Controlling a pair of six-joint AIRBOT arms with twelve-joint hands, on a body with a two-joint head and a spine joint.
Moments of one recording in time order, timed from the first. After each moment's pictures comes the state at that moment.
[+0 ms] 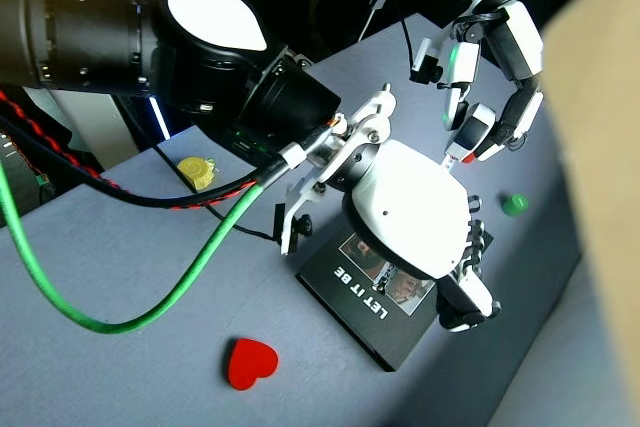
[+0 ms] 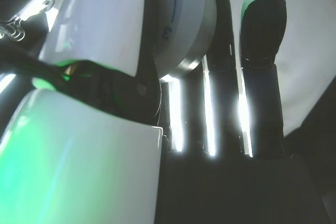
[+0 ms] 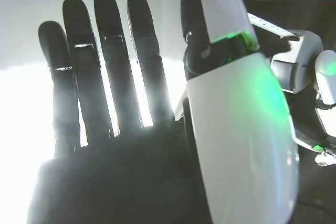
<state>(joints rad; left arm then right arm) 0.49 -0.72 0.87 -1.22 -0.44 1.36 -0.09 -1.38 1.09 -1.52 -0.68 0.40</state>
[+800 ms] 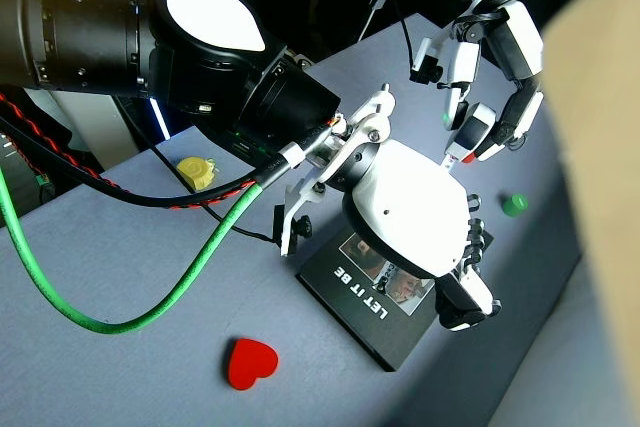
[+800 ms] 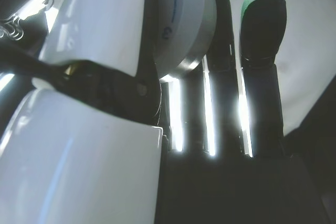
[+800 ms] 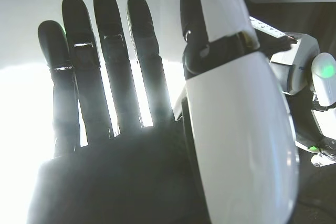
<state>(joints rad) 0.49 -0.72 0.87 -1.22 -0.44 1.36 -0.09 -1.38 1.09 -1.52 -0.67 0.39</state>
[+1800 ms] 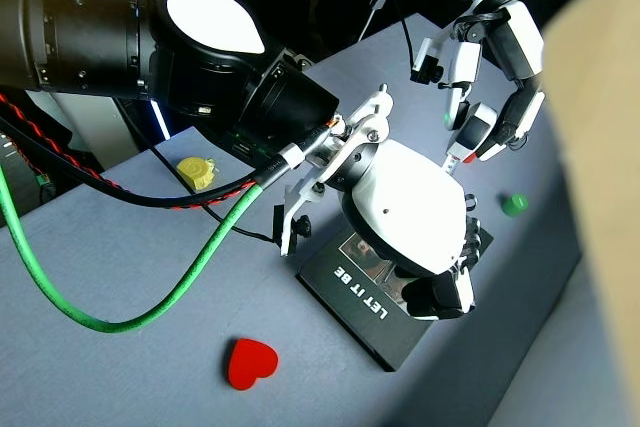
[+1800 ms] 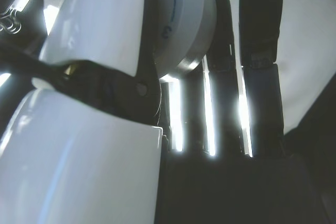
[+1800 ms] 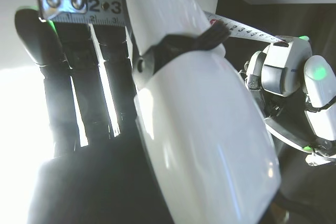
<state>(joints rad) 0.49 -0.72 0.88 -1.23 -0.44 1.36 -0.09 -1.37 1.09 -1.53 -0.65 0.39</state>
